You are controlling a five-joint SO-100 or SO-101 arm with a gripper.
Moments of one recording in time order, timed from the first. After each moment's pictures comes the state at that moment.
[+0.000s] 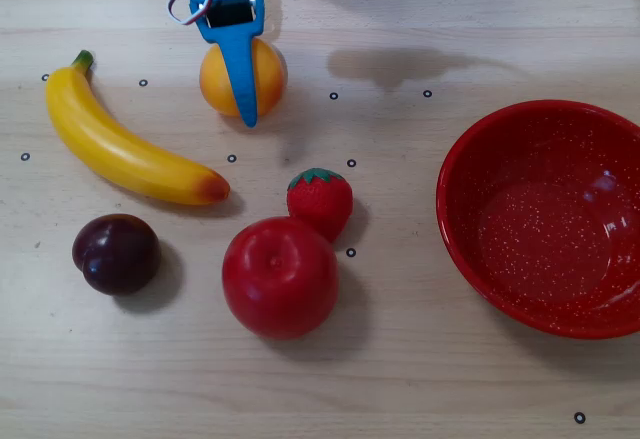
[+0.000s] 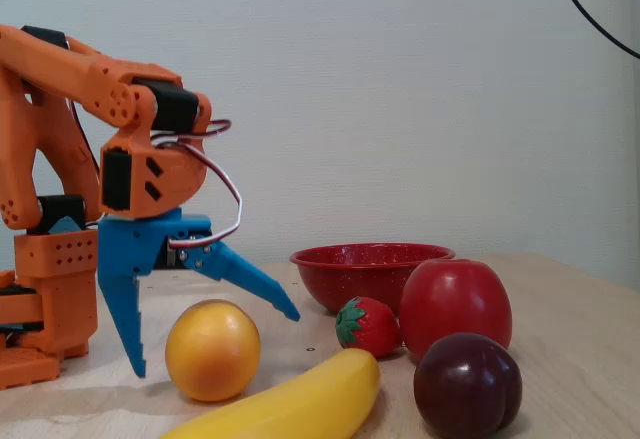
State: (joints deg) arm -35.7 102.3 126.9 70.0 51.6
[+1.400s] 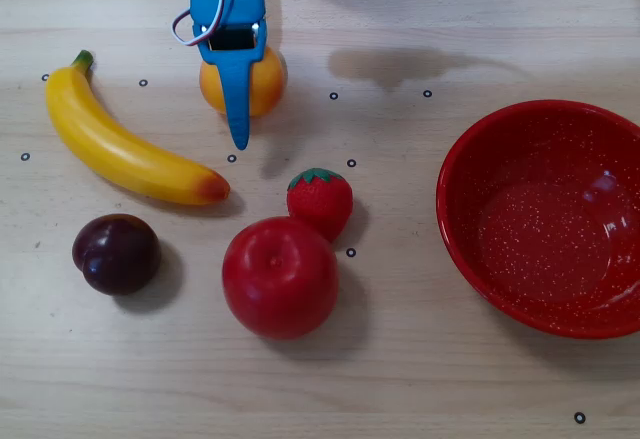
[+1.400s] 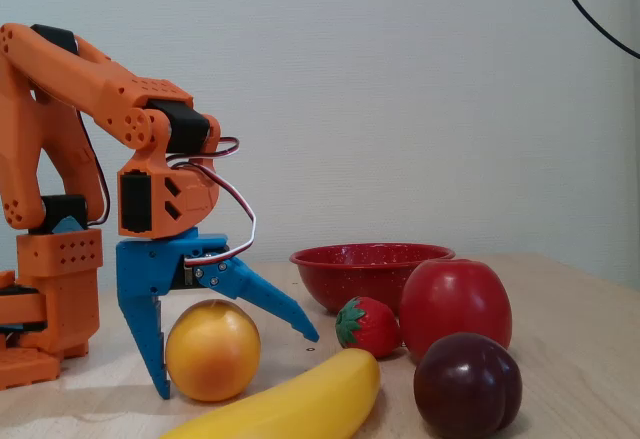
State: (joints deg) arm -32.6 98.4 128.8 59.9 43.5
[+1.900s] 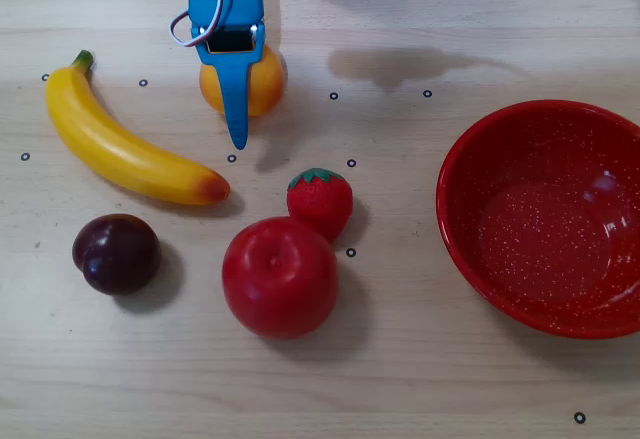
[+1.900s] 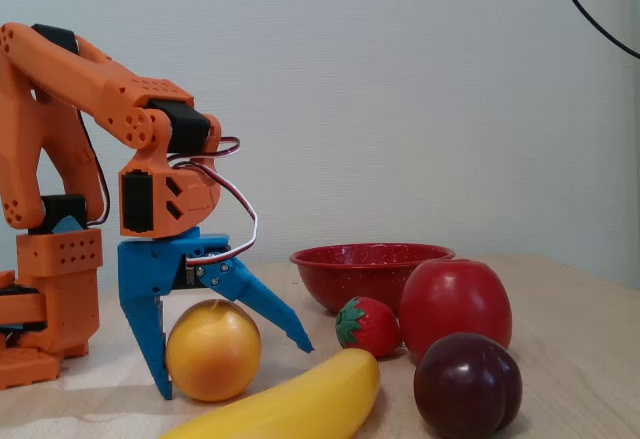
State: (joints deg) arm -32.6 97.4 128.4 59.2 43.5
